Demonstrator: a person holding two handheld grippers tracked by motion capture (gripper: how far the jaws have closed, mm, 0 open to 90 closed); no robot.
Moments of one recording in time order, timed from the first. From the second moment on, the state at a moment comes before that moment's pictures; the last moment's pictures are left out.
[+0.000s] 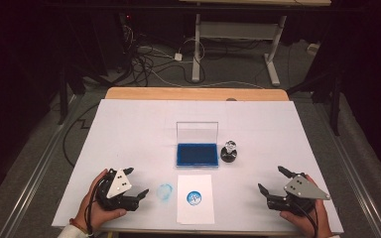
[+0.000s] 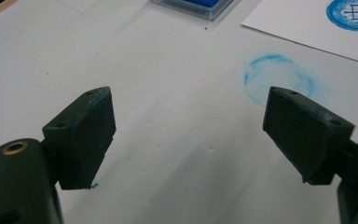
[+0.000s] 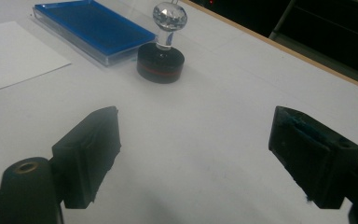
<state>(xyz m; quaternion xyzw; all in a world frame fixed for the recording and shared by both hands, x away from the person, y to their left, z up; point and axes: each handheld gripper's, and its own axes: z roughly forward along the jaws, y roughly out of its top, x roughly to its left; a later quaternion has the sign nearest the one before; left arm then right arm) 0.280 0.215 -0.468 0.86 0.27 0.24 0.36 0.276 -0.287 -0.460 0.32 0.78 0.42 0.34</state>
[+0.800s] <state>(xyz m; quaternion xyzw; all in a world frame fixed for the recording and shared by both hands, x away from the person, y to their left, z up) 0.280 0.214 -0.469 0.86 0.27 0.23 0.35 0.273 -0.284 -0.457 0.31 0.78 0.42 0.34</state>
